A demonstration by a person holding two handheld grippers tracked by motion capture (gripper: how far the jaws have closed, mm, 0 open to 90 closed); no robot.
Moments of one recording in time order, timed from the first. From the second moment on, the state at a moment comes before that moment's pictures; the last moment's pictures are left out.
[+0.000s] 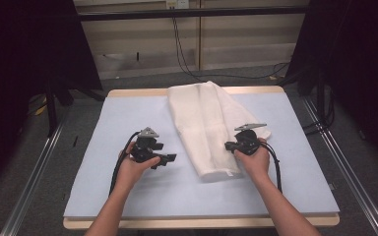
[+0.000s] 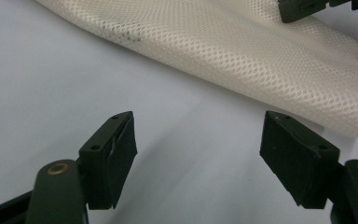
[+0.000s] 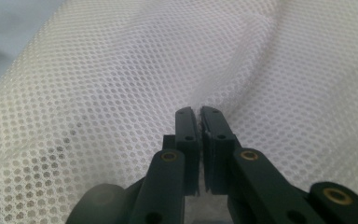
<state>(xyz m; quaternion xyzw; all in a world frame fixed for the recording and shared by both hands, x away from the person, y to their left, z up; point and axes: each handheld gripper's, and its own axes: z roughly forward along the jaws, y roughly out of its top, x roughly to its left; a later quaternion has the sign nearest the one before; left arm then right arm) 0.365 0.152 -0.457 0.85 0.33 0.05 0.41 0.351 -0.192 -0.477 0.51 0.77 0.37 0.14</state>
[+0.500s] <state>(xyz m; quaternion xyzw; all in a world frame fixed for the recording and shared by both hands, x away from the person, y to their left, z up) 0.366 0.147 -0.457 0.84 0.34 0.04 0.42 0.327 -0.145 -0.445 0.41 0.79 0.43 0.16</state>
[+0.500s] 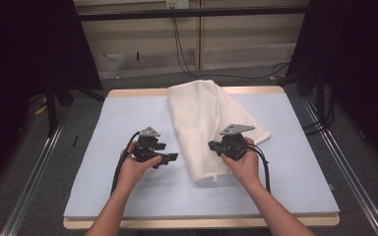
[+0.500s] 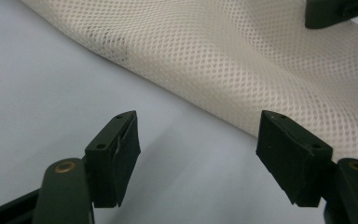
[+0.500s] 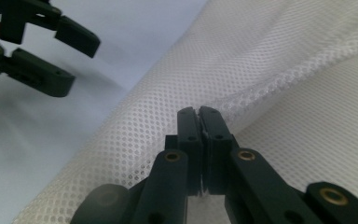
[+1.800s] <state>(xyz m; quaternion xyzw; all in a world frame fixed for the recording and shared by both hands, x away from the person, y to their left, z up) 0.370 0.173 -0.443 0.82 0.39 0.08 0.41 0.310 -0.070 -0.445 0.32 0.81 0.47 0.13</state>
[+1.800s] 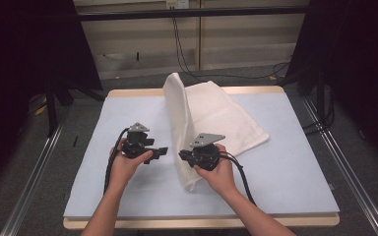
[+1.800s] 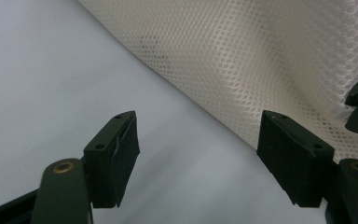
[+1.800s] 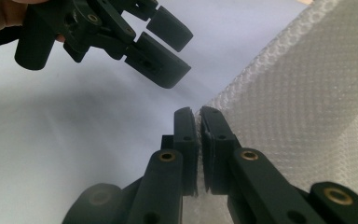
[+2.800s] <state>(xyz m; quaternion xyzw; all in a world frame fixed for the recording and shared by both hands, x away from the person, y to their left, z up) 0.370 0.189 -0.445 0.82 0.41 0.09 0.40 0.298 -0.066 -0.433 0.29 0.82 0.49 0.08</state>
